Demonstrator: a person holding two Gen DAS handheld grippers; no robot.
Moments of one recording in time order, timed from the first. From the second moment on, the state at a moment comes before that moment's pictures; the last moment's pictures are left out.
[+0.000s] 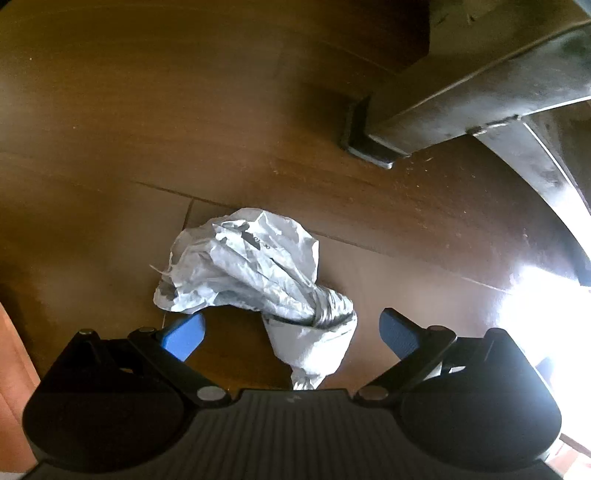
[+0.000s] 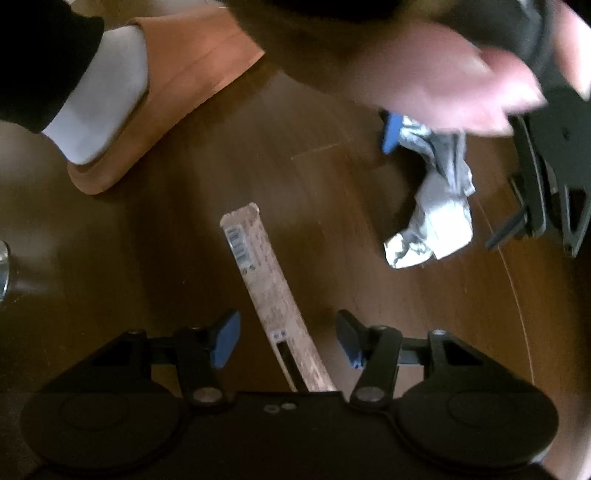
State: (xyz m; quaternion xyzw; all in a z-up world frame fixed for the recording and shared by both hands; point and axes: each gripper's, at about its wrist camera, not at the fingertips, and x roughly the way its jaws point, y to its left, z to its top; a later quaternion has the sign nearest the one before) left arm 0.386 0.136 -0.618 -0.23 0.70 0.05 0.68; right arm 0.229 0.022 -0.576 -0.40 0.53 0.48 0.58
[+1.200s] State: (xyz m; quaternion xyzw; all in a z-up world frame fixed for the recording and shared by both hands) left arm 0.356 0.130 -0.537 -0.18 0.67 0.11 0.71; right arm 0.323 -0.044 -0.527 -0.27 0.65 0.24 0.67
